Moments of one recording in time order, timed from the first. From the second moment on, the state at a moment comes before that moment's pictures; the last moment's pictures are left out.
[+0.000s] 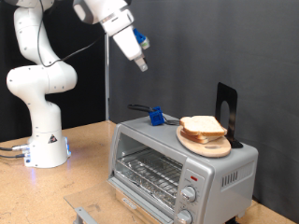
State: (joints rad) arm -0.01 -0.62 0.22 -2.46 0.58 2.22 -0.18
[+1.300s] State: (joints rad) arm 0.00 -0.62 0.33 -2.58 0.58 2.31 -0.13
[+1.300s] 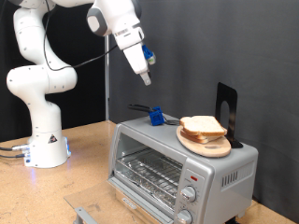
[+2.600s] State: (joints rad) arm 0.05 -0.42 0.41 -2.64 0.70 2.56 -0.22
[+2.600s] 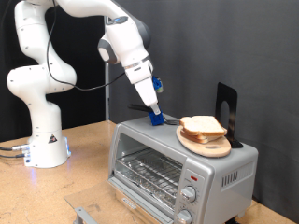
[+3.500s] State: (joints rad) arm -0.01 -0.42 0.44 -2.65 0.60 2.58 -0.14
